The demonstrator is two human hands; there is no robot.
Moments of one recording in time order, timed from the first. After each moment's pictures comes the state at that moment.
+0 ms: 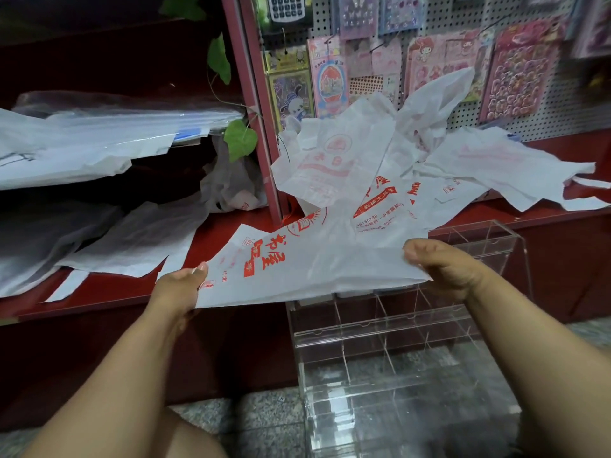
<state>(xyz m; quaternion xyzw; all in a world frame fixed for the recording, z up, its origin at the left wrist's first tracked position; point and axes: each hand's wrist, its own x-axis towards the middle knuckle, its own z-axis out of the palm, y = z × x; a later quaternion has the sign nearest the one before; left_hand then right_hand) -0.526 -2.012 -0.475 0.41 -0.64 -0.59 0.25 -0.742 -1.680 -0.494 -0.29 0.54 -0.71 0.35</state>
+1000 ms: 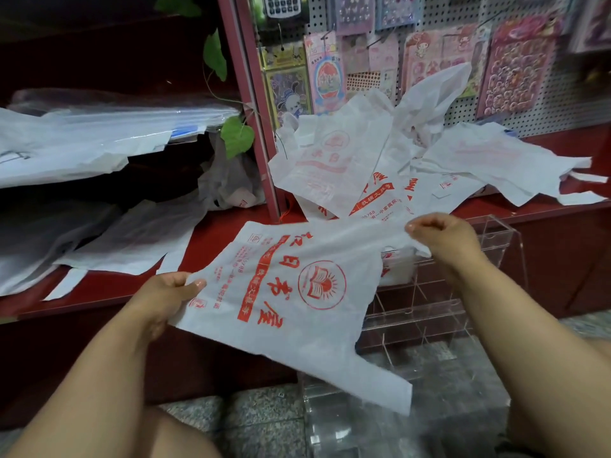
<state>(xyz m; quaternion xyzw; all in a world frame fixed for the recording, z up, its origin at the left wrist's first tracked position) -0.501 -2.029 -0.469 0.37 -0.73 -0.57 0.10 -0.738 -1.687 -0.477 -0.10 0.70 -0.71 0.05</state>
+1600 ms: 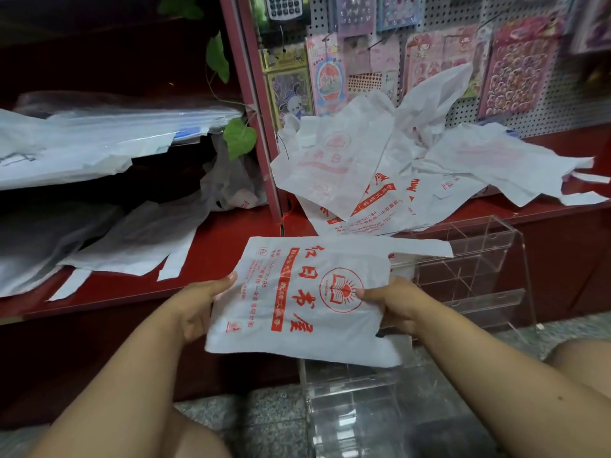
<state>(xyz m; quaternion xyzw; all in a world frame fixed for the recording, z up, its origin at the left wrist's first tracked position) -0.520 -2.003 -0.481 0.36 -0.62 -0.70 0.02 -0.684 -1.730 -0.530 -0.05 0.66 -0.67 0.33</state>
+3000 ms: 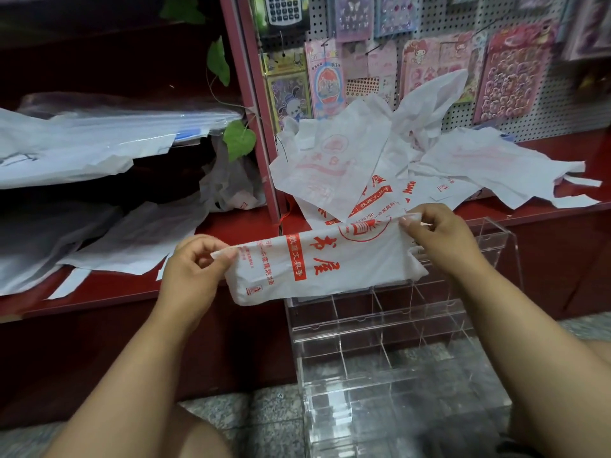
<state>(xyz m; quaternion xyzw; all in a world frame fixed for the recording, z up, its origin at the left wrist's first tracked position) -0.513 -1.952 -0.444 0.21 -0.77 -0.46 0.38 -0.710 -1.684 -0.455 -0.22 0.77 -0.59 -0.06</state>
